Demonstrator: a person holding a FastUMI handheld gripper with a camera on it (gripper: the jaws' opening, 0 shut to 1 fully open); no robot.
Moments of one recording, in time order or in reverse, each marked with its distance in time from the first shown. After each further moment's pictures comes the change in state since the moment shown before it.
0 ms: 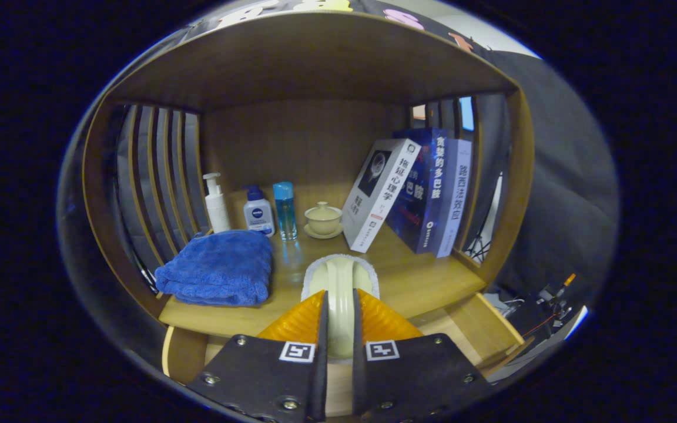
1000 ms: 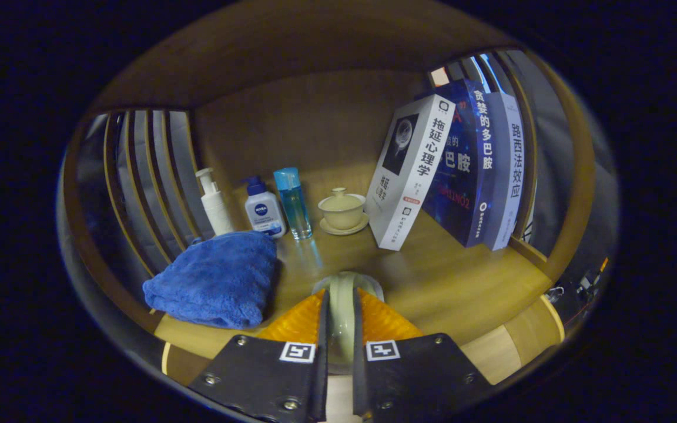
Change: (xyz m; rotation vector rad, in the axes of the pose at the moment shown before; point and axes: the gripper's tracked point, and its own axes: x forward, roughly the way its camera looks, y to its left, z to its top) arm 0.081 0.014 -0.005 0.085 0.028 0.149
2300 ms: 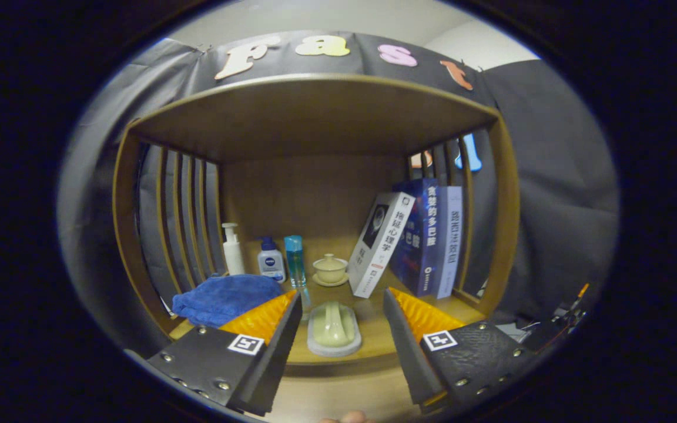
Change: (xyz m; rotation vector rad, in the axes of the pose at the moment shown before) arm -0.148 -0.013 0.050 -0.093 -0.386 -0.074
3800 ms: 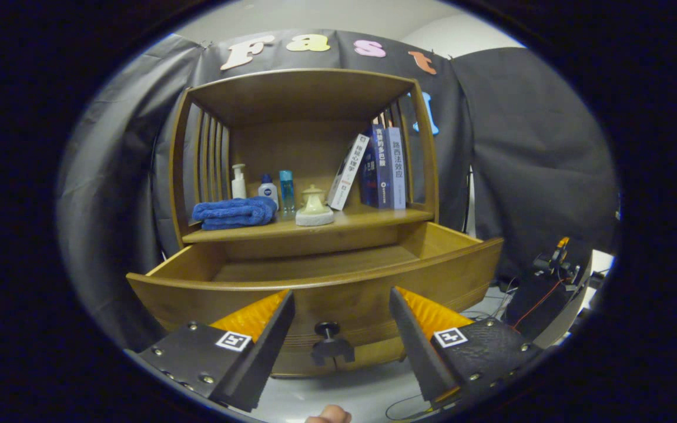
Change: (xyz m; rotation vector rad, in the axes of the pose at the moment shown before) arm -0.157 -0.027 -0.180 0.058 0.135 -0.063
